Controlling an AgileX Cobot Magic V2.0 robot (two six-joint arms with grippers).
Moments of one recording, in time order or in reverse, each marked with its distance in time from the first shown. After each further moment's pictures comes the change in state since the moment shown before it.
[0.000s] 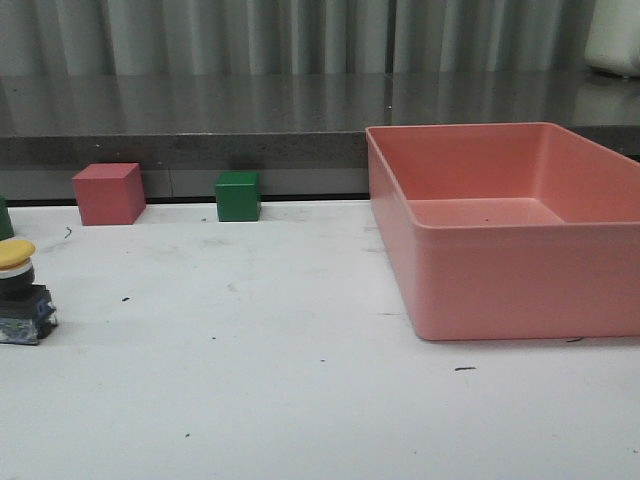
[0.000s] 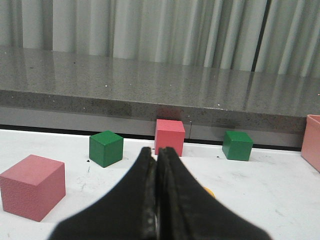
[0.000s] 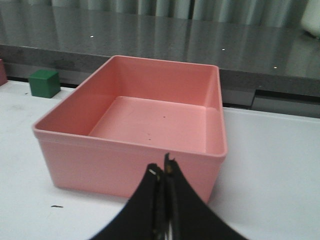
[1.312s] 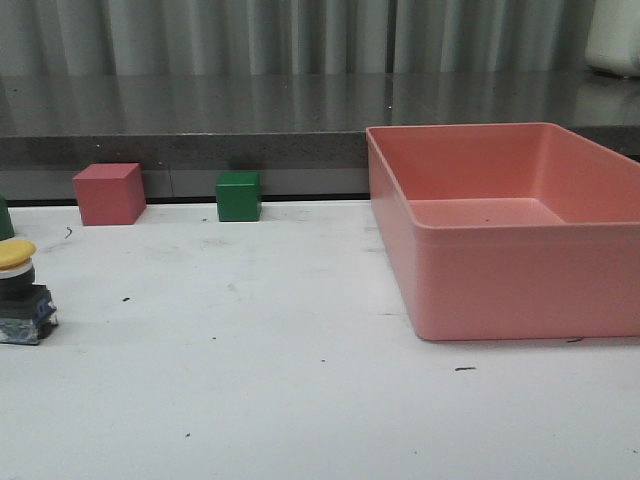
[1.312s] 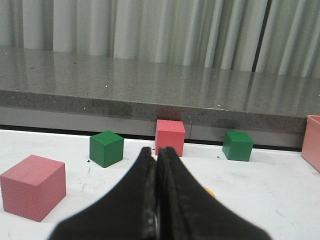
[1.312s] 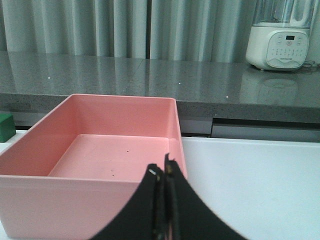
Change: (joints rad) left arm 0.000 0.000 0.000 0.000 -0.002 0.000; right arm -0.130 -0.022 0.065 0.020 -0.185 0.000
